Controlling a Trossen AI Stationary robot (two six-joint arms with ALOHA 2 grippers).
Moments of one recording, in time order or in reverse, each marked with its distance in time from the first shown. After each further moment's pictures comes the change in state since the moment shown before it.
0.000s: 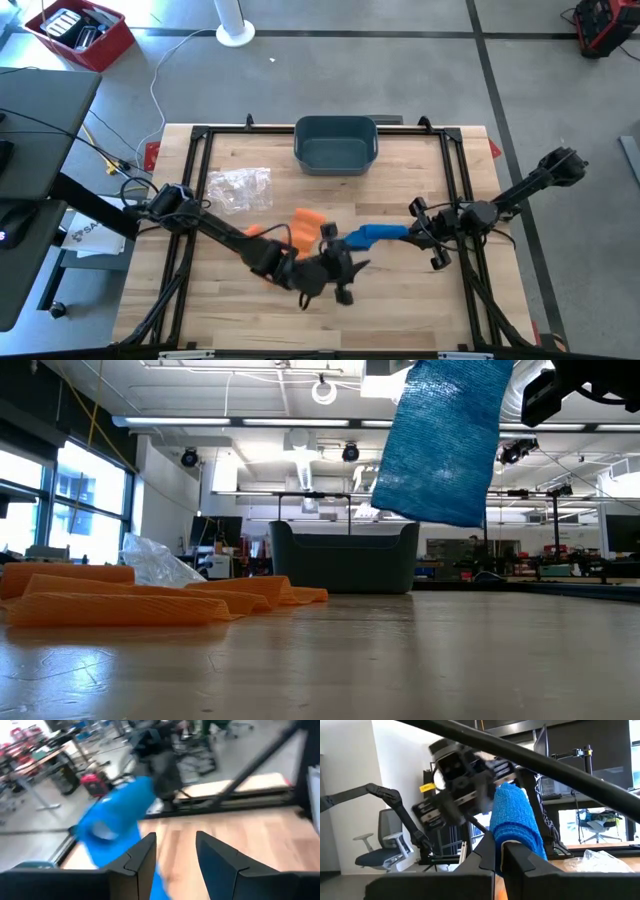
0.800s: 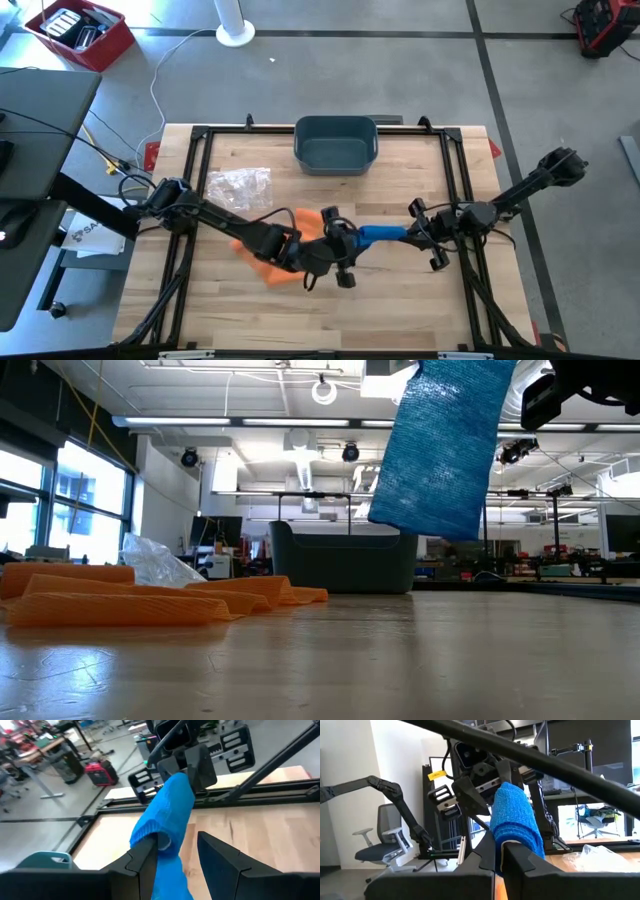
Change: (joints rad) left arm 0.063 -0.033 -0.002 -0.082 0.076 -0.023; right arm 0.000 0.000 0.000 -0.028 0.000 0.001
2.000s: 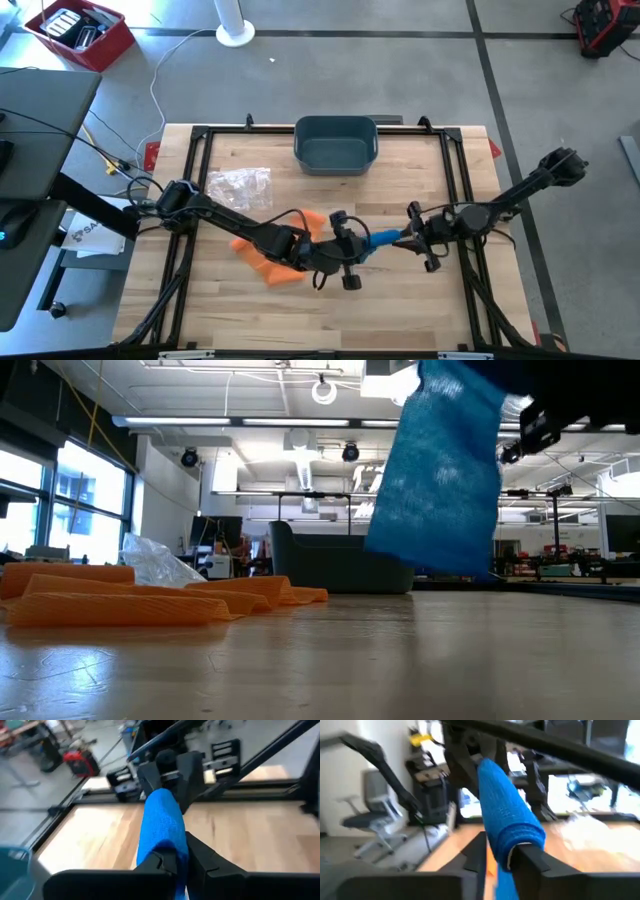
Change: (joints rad) left arm 0.035 0.064 -0.002 0.022 0.083 -0.089; right arm -0.002 0.000 0.004 -0.215 0.039 0.011
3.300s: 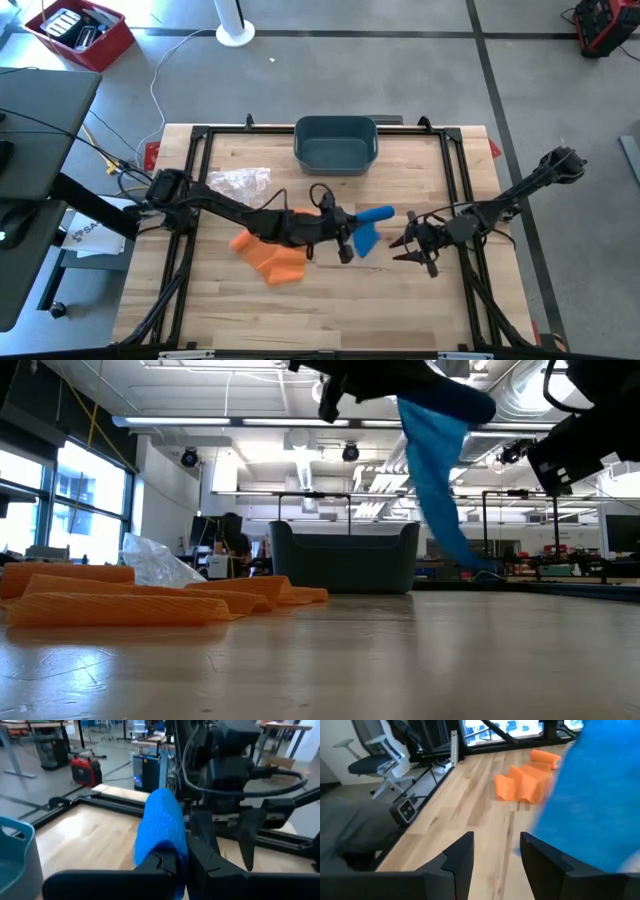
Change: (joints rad) left arm 0.118 -0.114 -0.432 0.596 0.100 -0.100; right arm 0.030 -0.076 0.079 -0.516 -0.075 0.202
